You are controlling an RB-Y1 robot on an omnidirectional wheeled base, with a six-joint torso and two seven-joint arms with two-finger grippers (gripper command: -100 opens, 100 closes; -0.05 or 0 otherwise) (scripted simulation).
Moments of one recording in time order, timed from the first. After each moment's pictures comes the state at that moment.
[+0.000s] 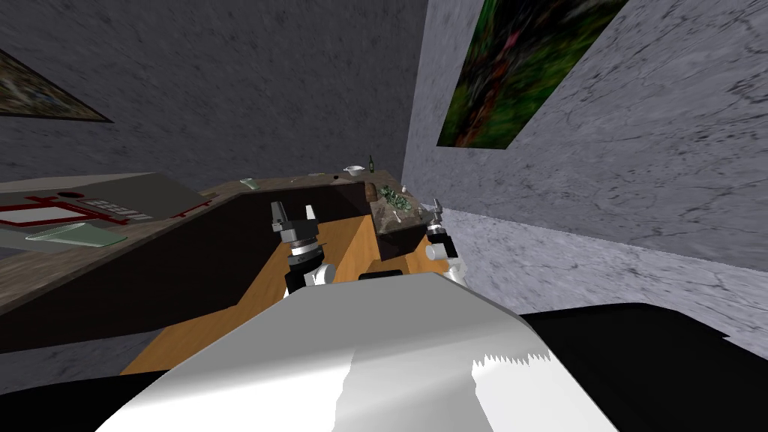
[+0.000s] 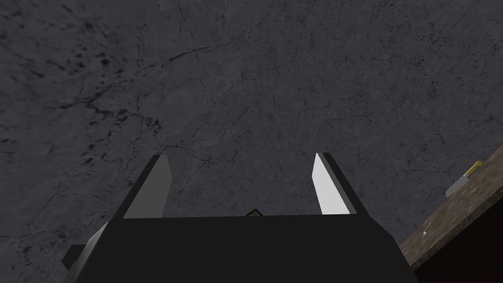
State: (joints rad) left arm 0.48 -0.04 -0.06 -2.24 0.07 -0.59 0.11; right arm 0.26 -0.24 -0.05 -1.97 -0.32 -0.22 -0.45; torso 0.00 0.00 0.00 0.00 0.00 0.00
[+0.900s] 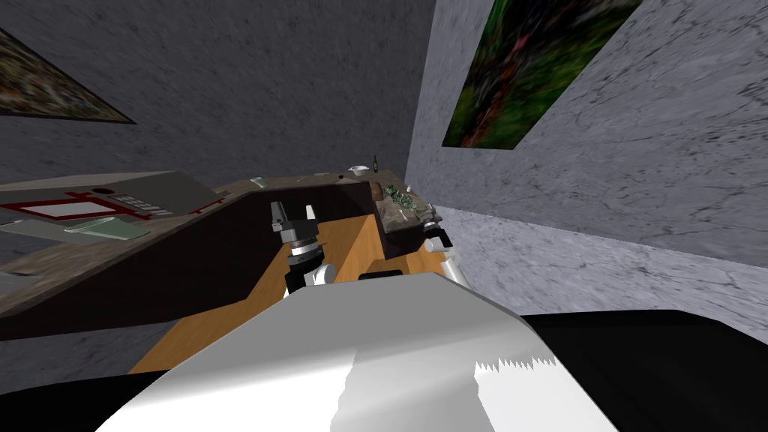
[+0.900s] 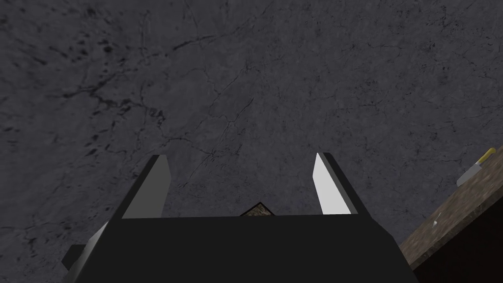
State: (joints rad) left arm 0.48 -0.04 -0.06 -2.24 0.07 -0.59 0.11; right arm 0.12 -0.29 -0.06 -1.76 -0.40 -0.08 -0.66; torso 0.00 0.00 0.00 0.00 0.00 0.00
